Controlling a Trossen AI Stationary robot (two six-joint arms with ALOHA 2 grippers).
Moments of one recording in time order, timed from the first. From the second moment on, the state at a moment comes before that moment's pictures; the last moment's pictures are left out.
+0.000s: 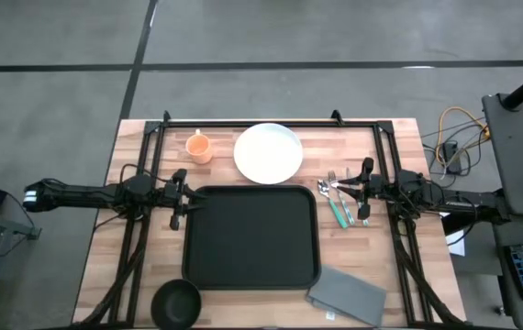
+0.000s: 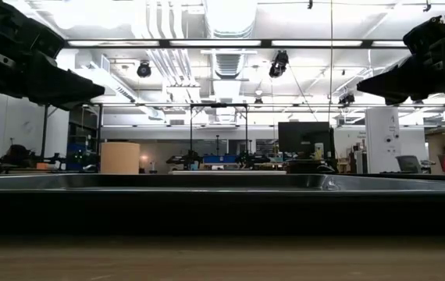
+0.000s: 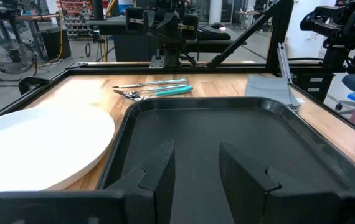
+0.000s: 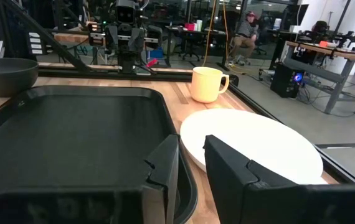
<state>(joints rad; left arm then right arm) 0.04 0.32 0.01 0.14 0.08 0.00 -0.12 0.07 0.03 -0.02 0.05 -0.06</state>
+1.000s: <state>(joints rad) 0.04 0.32 0.01 0.17 0.07 -0.07 -0.12 0.07 0.03 -0.02 0.05 -0.06</state>
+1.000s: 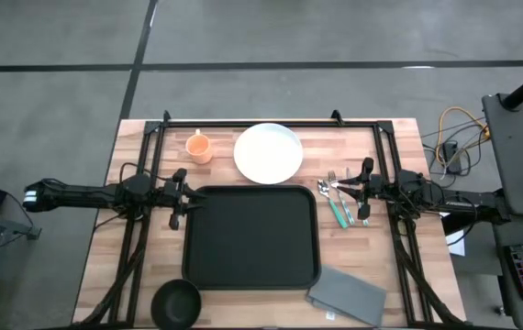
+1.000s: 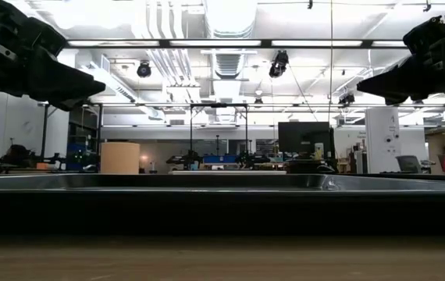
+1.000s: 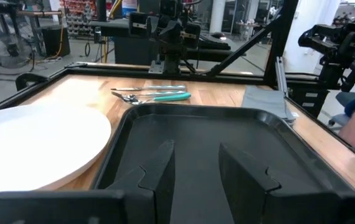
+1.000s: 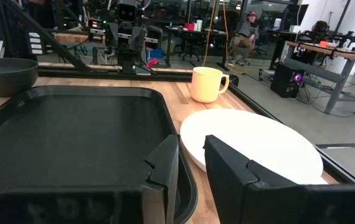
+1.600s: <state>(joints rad) 0.04 0.32 0.11 0.18 -0.20 -0.06 -0.12 0.07 0.03 -0.02 0.05 -0.06</state>
